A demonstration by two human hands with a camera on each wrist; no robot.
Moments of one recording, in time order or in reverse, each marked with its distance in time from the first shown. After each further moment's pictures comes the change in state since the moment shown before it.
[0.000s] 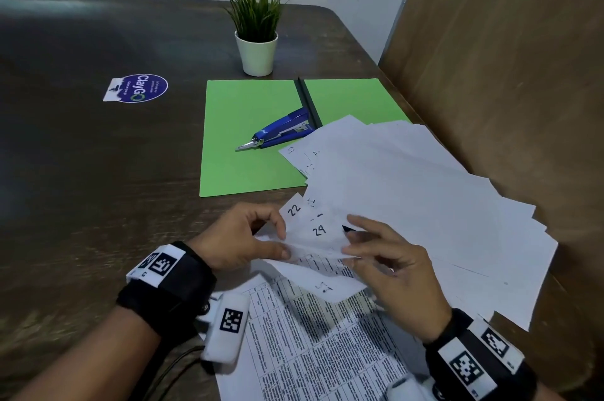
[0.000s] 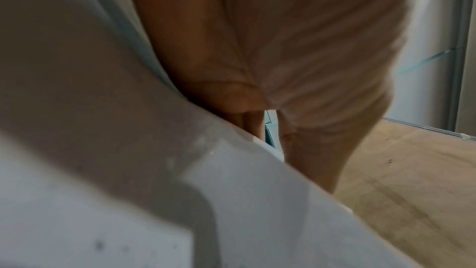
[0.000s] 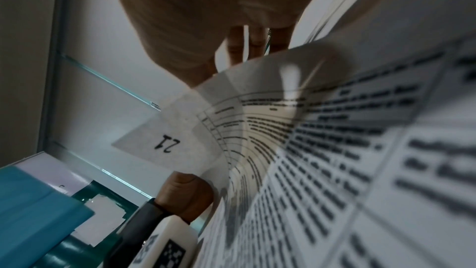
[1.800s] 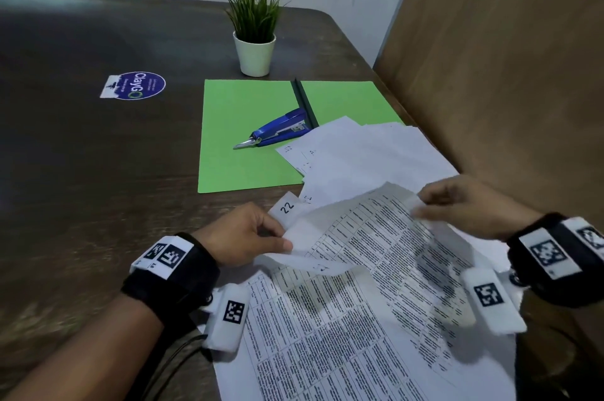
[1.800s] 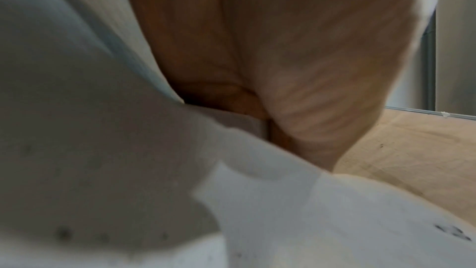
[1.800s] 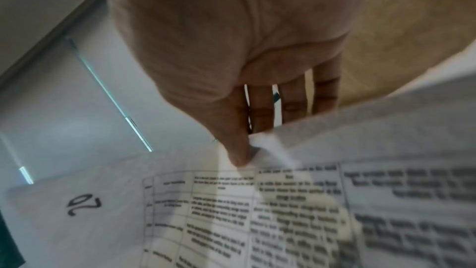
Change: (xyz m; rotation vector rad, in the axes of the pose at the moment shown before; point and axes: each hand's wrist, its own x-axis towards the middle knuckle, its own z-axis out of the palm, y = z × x) left_hand -0.002 0.018 0.005 0.257 -0.105 -0.089; right_hand 0.077 -0.053 -0.114 -0.685 -0.308 0.286
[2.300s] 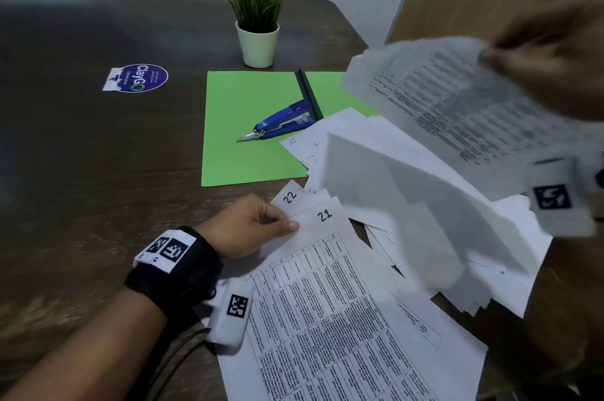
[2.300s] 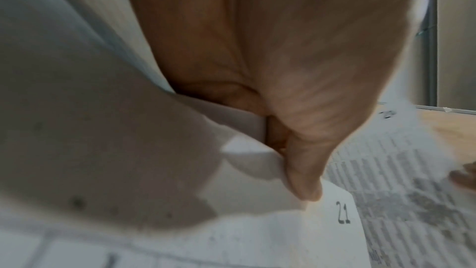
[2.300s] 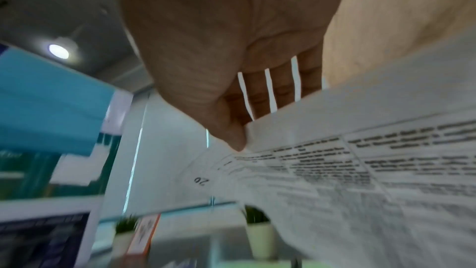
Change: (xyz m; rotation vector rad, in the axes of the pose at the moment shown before) left_hand -0.003 0.008 0.003 -0.005 0.063 0.010; right_hand -0.003 -0.085 -0.106 -0.421 0.657 -0.389
